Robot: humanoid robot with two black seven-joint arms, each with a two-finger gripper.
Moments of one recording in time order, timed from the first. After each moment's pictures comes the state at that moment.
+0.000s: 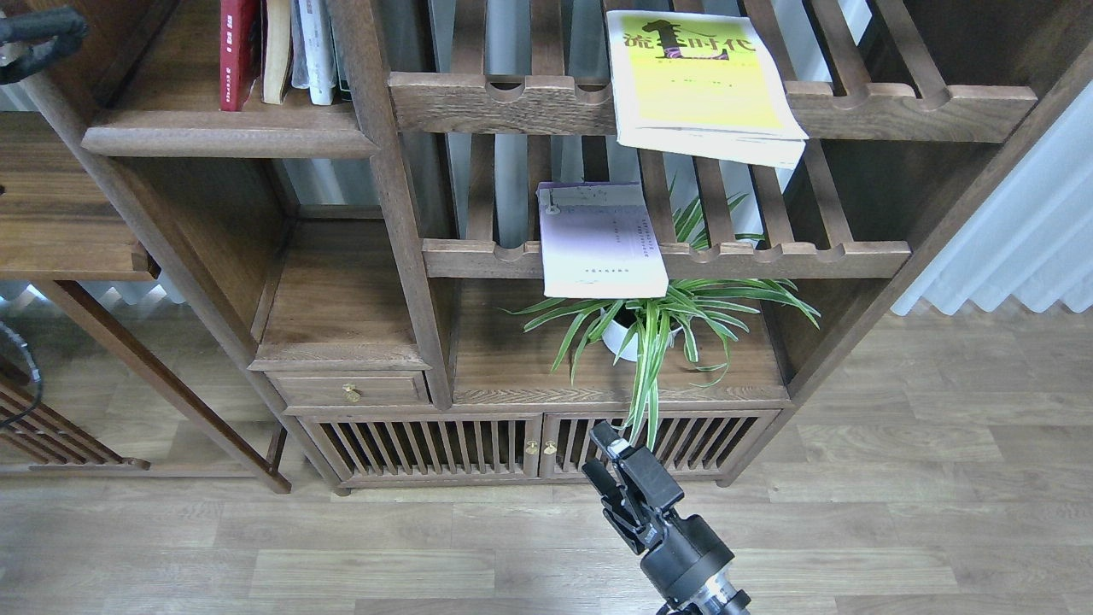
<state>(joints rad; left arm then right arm) -1.11 0.44 -1.18 -0.87 0.70 -0.49 0.05 -0.18 -0.09 0.86 1.26 0.22 0.58 0.02</state>
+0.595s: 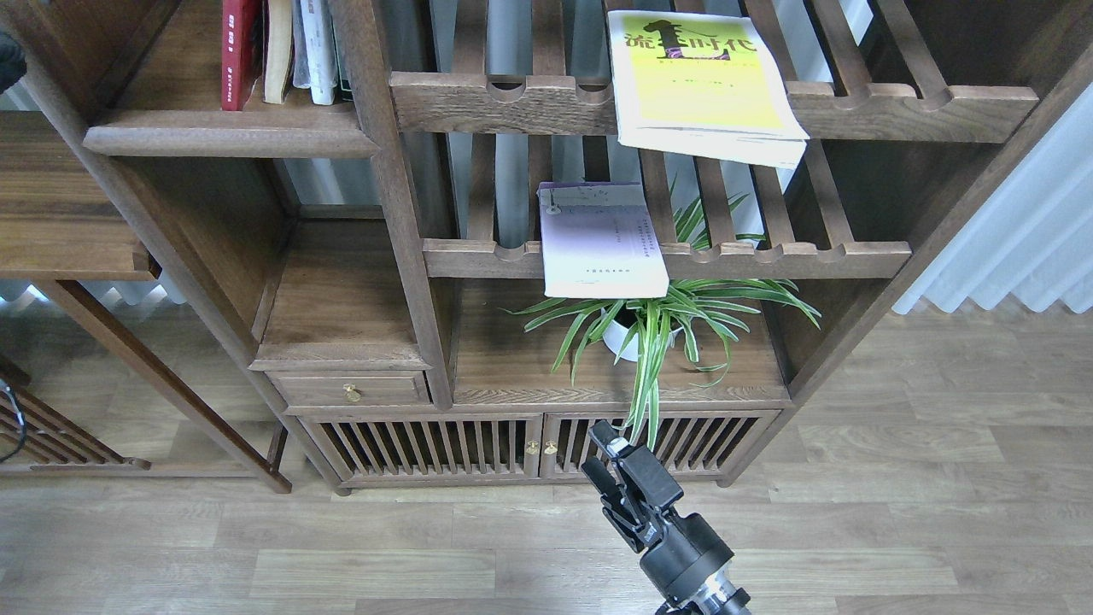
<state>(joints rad) -0.90 0.45 -1.40 -1.12 0.58 -0.49 0.29 -0.18 -0.09 0.86 1.26 0.22 0.58 0.02</state>
